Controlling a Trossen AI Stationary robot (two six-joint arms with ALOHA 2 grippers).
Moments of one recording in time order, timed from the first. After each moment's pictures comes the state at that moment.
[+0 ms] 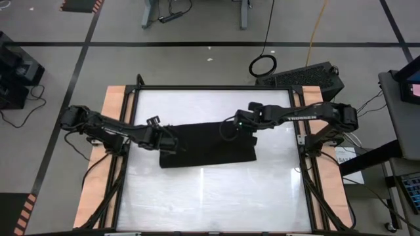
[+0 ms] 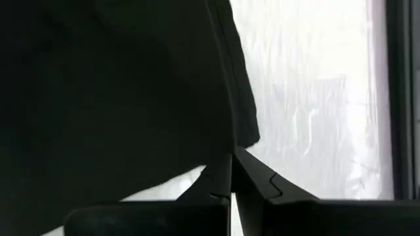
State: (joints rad) left arm -0.11 1.39 0.79 -0.91 -0.57 -0.45; right arm -0.17 1.54 1.06 -0.82 0.31 -0.03
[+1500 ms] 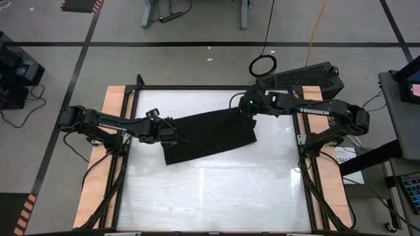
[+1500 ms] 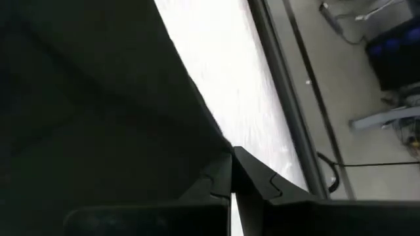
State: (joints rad) left arm 0.01 1.35 0.79 -0.87 -0.66 -0.33; right arm -0.37 1.39 1.02 -0.55 0.29 -0.27
